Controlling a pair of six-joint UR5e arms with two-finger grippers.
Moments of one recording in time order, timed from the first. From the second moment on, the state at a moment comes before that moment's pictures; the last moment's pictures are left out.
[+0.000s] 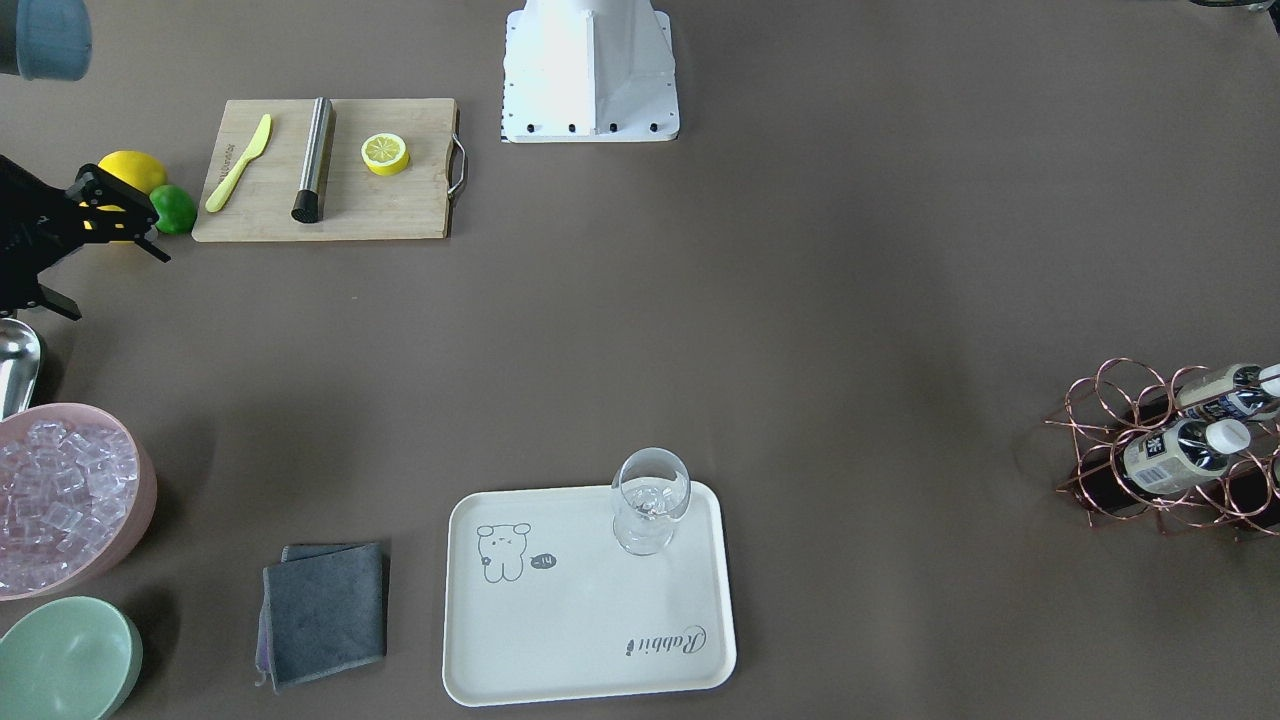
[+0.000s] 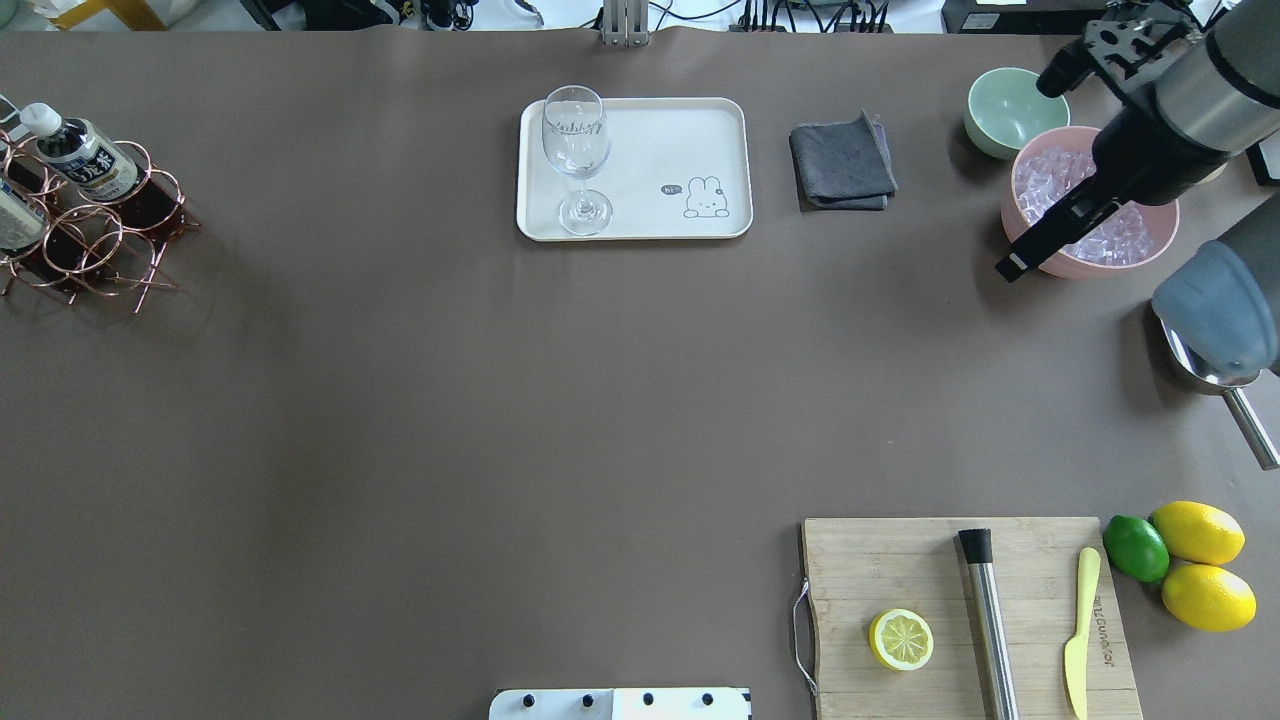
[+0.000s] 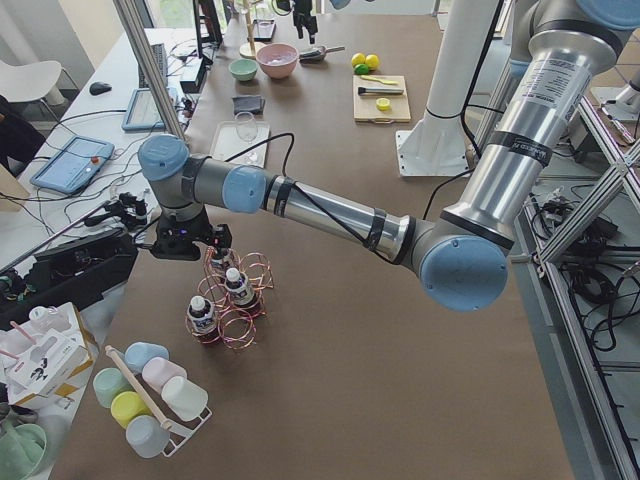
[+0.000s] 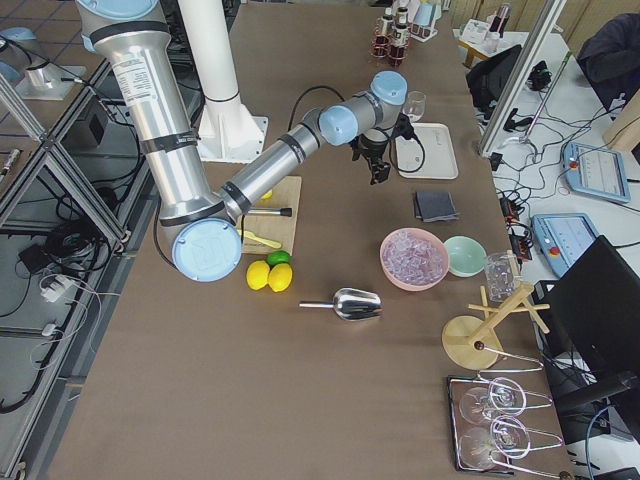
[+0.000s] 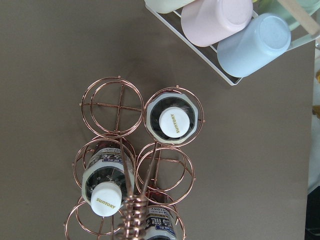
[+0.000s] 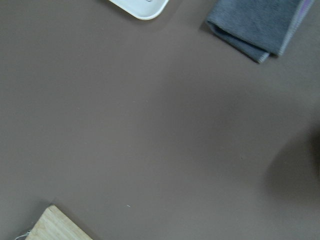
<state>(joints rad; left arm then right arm) -1.53 -1.98 -1.48 -1.46 -2.41 -1.76 1.09 -1.27 1.97 -1.78 2.41 0.06</state>
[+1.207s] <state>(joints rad) -1.54 -1.97 -1.53 -1.39 -2.45 -1.76 0.99 -1.27 1.95 -1.68 2.39 0.06</state>
